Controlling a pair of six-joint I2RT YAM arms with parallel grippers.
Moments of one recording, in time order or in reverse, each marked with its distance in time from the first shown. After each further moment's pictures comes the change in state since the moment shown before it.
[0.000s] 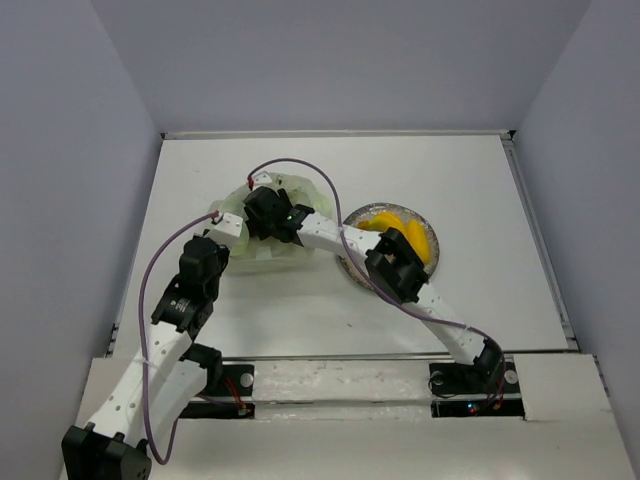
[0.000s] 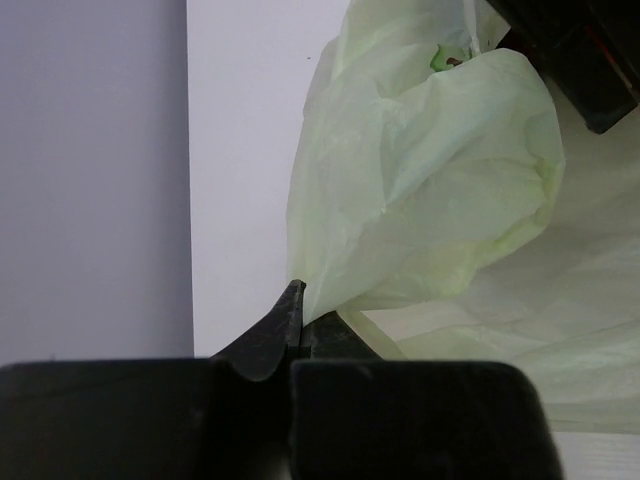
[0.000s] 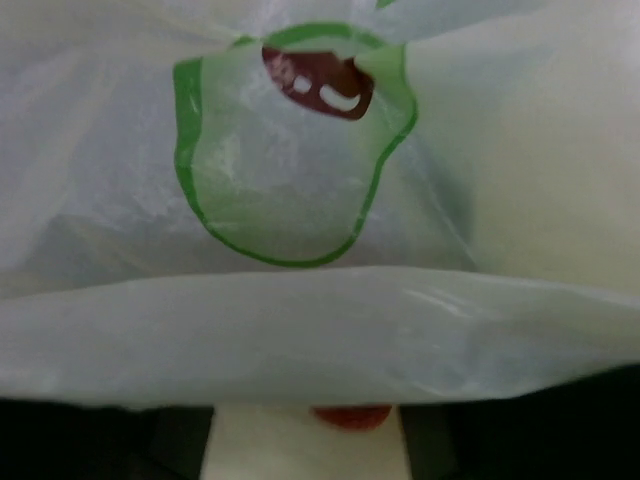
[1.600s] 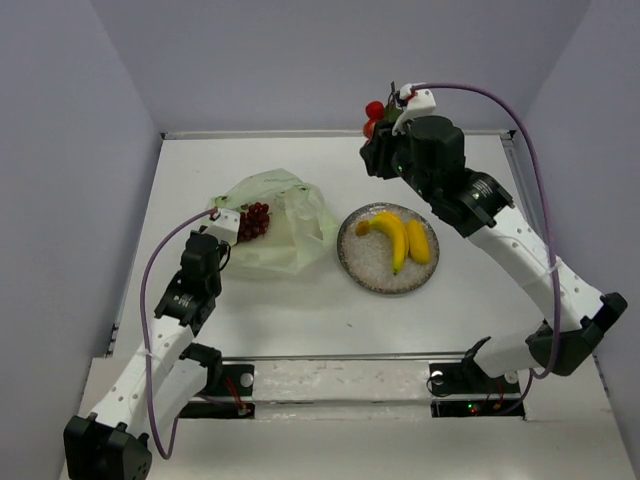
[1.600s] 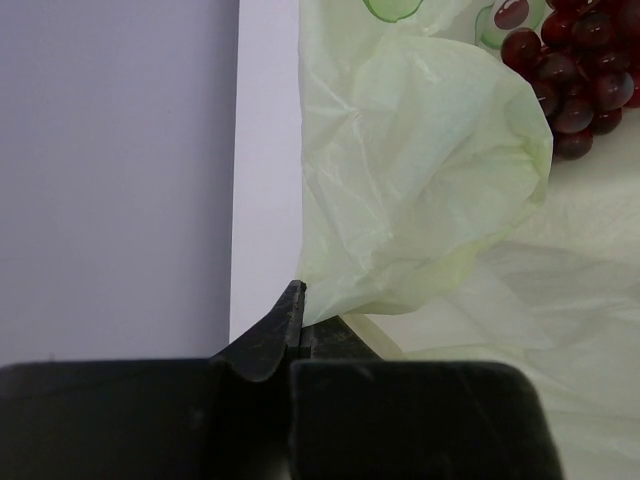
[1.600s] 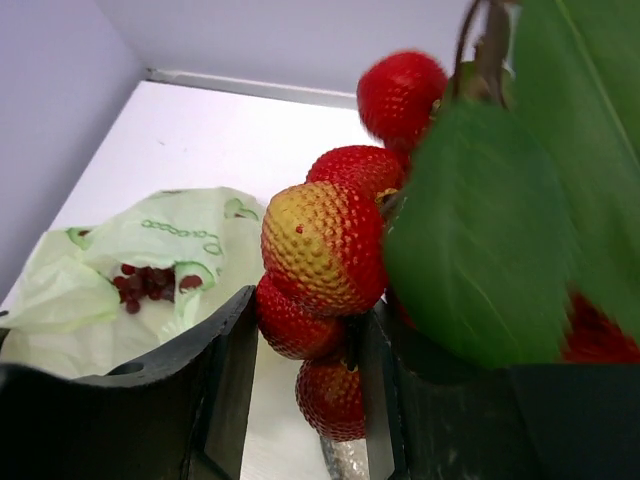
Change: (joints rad) left arm 0.000 0.050 0.000 0.061 -0.111 0.034; right arm -0.248 -1.108 -0.543 -0.063 -0.222 0.016
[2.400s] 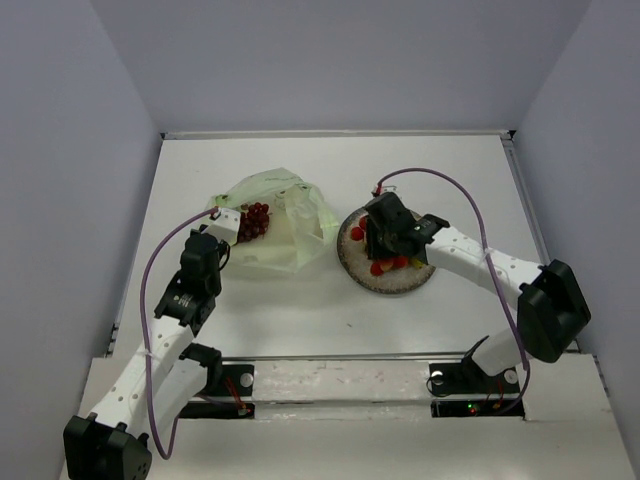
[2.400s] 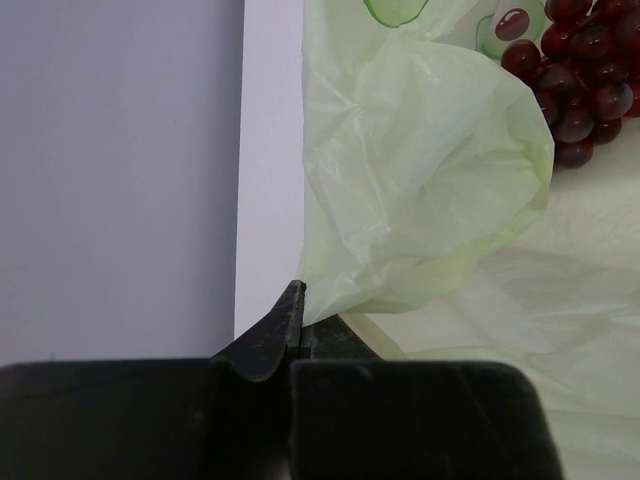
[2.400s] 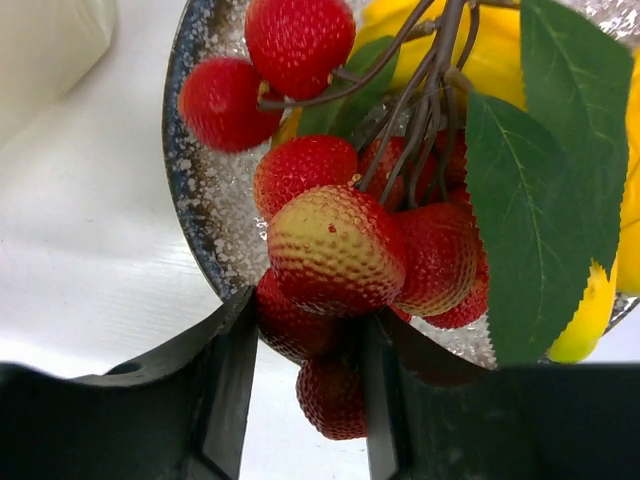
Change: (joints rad) left arm 0.000 0.000 0.000 0.021 0.003 0.018; right arm -0.002 0.039 -0.620 -0.060 0.028 0.240
